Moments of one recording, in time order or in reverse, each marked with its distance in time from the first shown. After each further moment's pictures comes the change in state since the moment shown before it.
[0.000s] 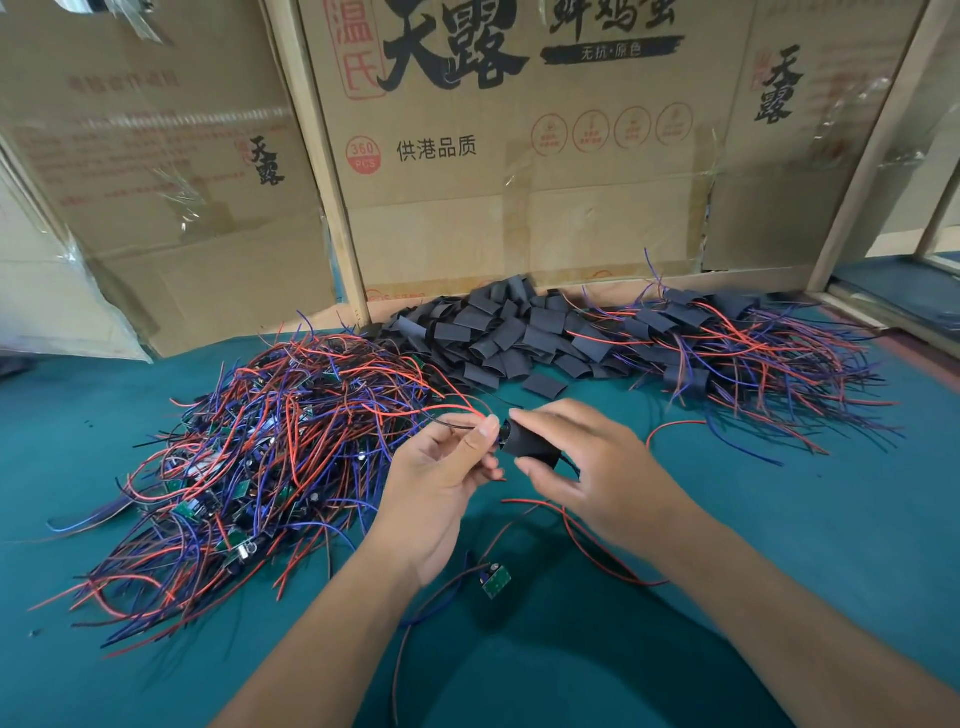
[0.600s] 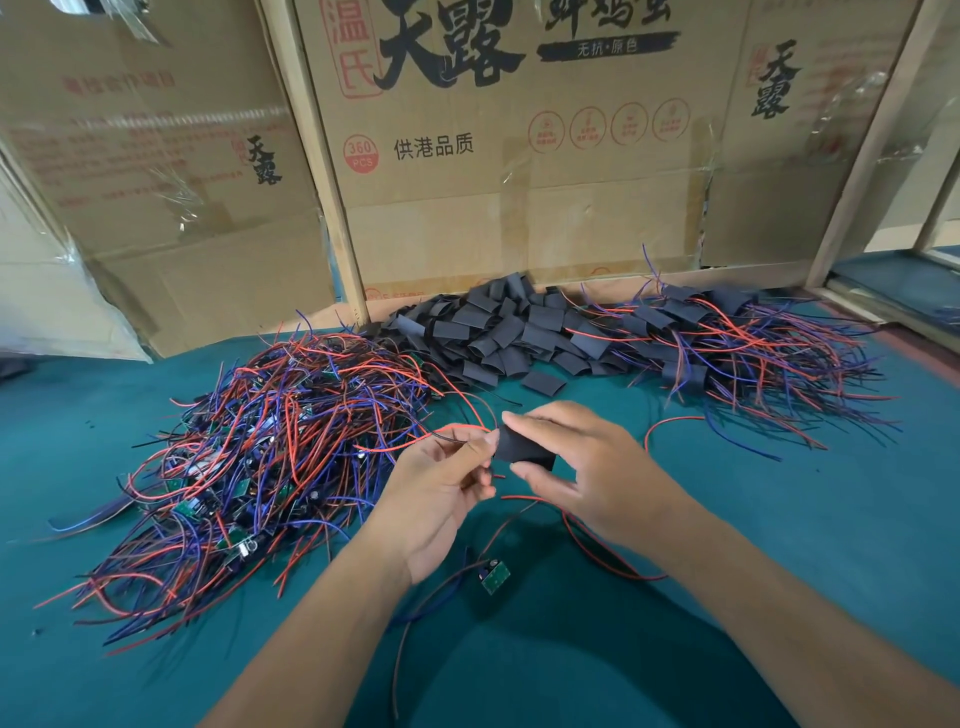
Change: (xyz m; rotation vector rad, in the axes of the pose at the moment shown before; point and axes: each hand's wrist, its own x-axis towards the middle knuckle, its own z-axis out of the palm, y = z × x) left_hand -0.001 0.007 -0.002 0.052 0.011 -0.220; right_hand 0.000 0.004 0.002 0.004 -0.050 -0.039
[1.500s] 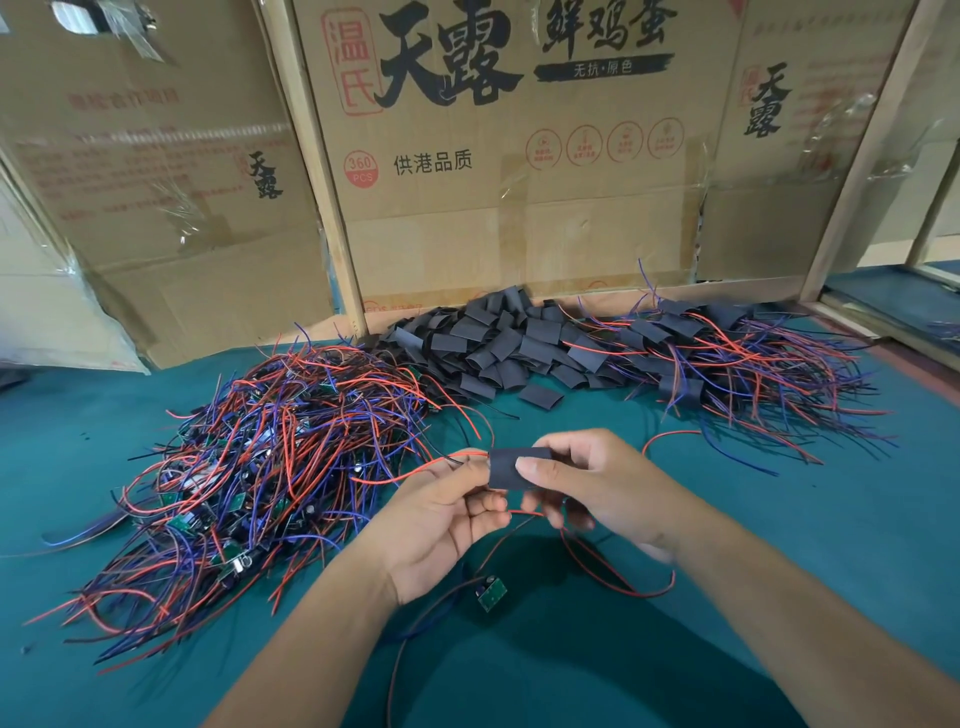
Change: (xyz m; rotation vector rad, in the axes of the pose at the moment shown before) left_hand -0.006 0.007 0.003 -0.067 -0.106 -0.188; right_hand 0.002 0.000 -0.012 0.846 -0.257 0.497
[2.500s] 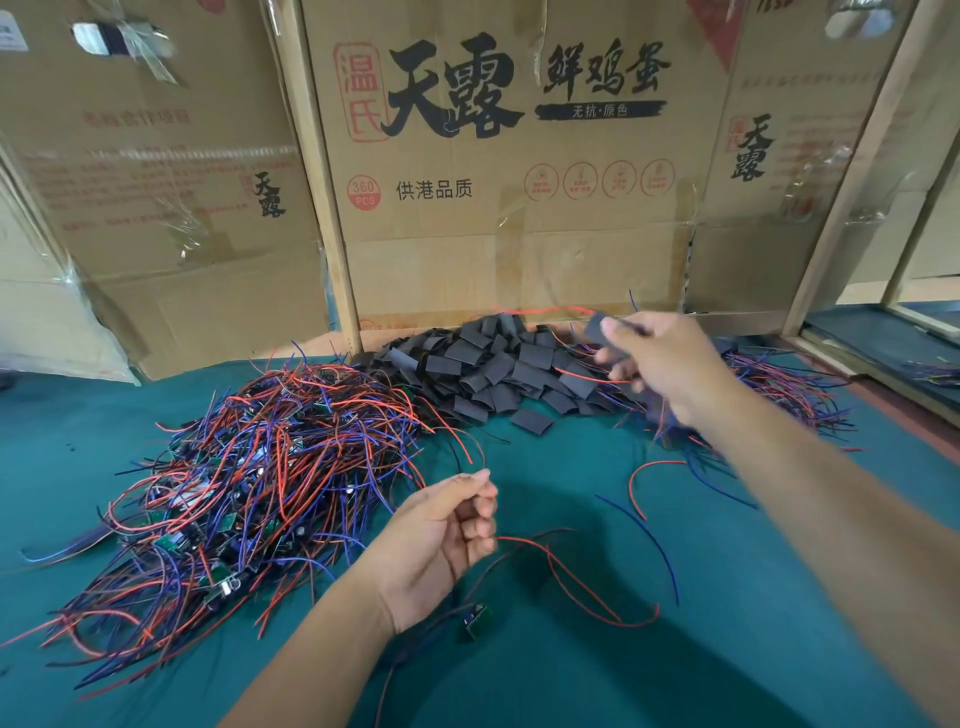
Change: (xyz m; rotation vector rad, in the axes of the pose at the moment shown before) left_hand 0.002 0.000 0.002 -0.016 0.009 -0.023; right_hand 0.062 -0.051 -0.107 -0.097 0.610 0.016
